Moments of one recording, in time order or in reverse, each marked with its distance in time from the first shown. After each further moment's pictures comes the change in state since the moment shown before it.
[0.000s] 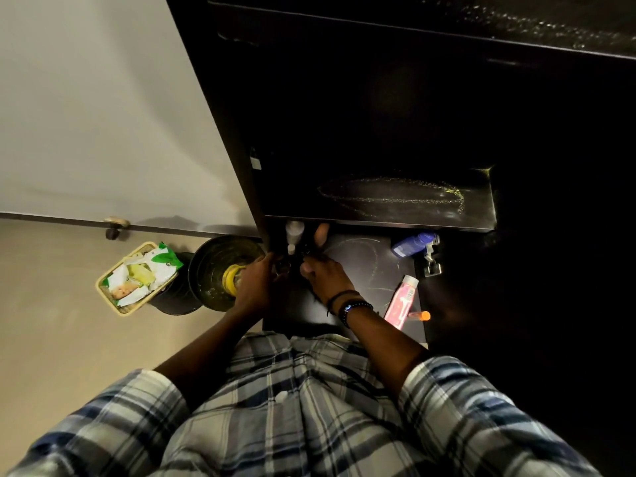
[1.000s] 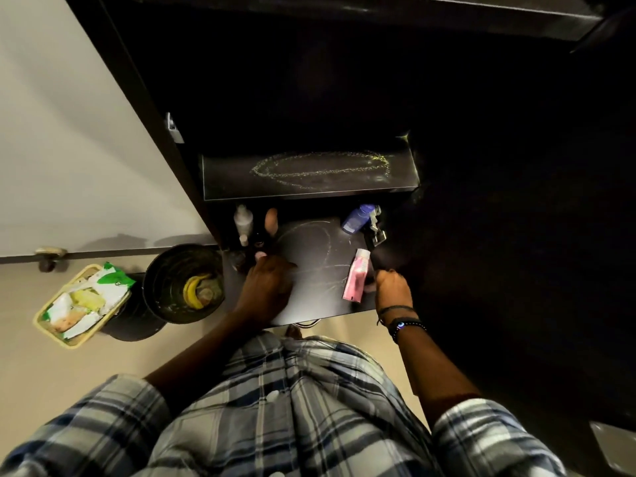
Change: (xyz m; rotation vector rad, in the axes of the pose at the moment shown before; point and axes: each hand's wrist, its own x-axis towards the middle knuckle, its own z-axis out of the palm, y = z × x) left_hand -0.029 0.057 0.044 0.216 -0.162 0.432; right_hand -0.134 0.124 -0.042 -0.288 0.179 0.566
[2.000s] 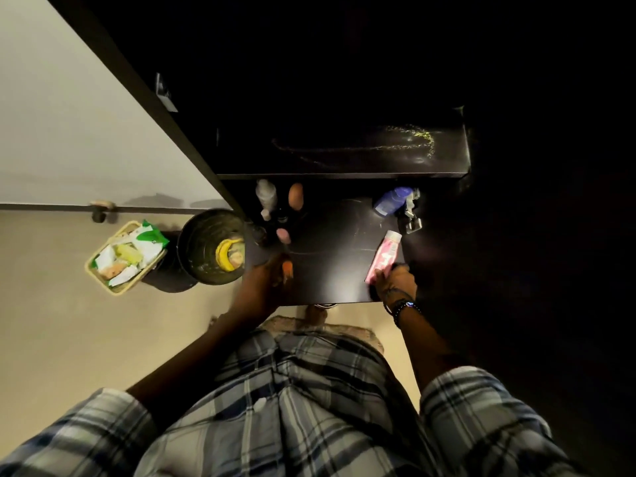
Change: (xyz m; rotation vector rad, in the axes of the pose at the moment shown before) left_hand -0.041 0.000 -0.008 -0.239 0.097 -0.315; right_hand 0.033 -0.014 0.059 0.486 -0.123 0.309
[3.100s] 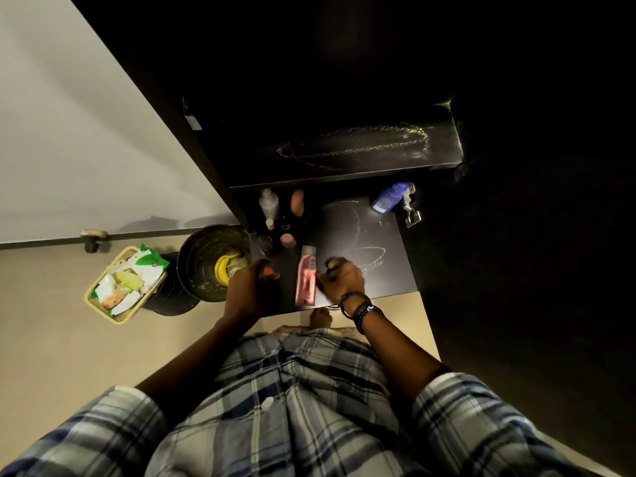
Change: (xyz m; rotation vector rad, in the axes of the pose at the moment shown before) left_hand 0.009 -0.032 -0.024 0.034 0.053 -0.111; right_hand -0.056 -0.075 0.060 0.149 -0.067 -0.220
